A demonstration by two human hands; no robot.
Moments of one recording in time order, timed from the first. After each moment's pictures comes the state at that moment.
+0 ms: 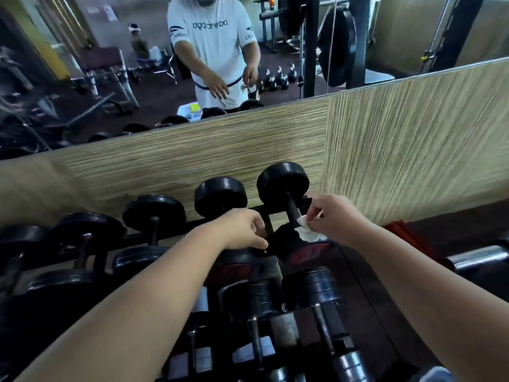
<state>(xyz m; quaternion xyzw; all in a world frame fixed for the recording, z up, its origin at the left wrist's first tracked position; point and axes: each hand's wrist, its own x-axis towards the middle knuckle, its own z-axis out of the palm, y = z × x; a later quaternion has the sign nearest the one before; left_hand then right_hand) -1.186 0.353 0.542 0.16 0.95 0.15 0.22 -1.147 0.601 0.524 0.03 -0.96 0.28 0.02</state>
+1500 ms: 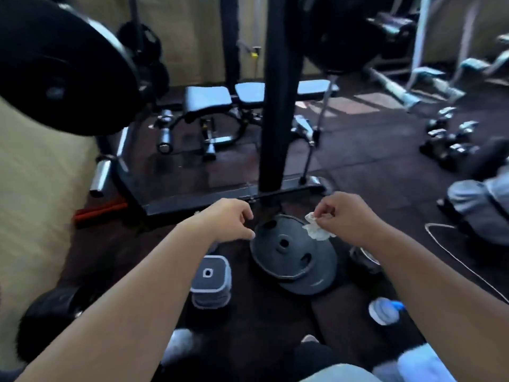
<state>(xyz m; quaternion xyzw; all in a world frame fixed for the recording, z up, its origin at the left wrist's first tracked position) -0.719 0.547 0.484 0.80 0.53 -0.03 0.29 -0.440 0.473 0.494 -0.70 -0.65 0.22 0.19</state>
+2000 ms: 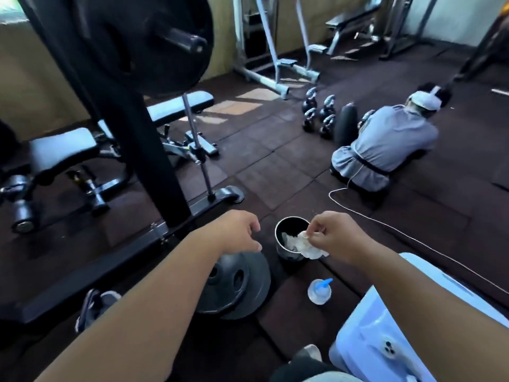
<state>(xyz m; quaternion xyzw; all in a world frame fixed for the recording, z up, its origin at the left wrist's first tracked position) -0.387 0.568 0.471 0.89 0.32 -0.12 0.30 -0.188 0.382 0.459 -0.82 -0.48 0.19 0.24</state>
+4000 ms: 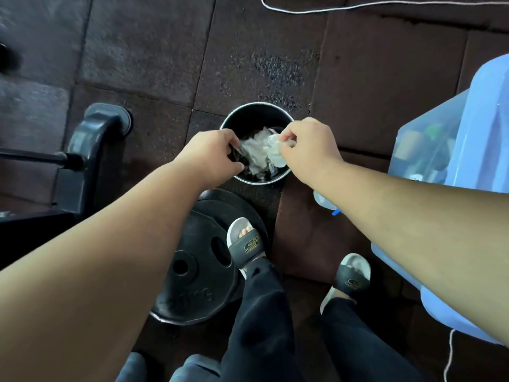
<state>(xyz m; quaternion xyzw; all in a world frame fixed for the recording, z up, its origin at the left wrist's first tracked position) -0.022 0.770 0.030 0.92 0.15 -0.29 0.23 0.034 0.573 0.004 -0.92 -0.09 0.23 0.29</state>
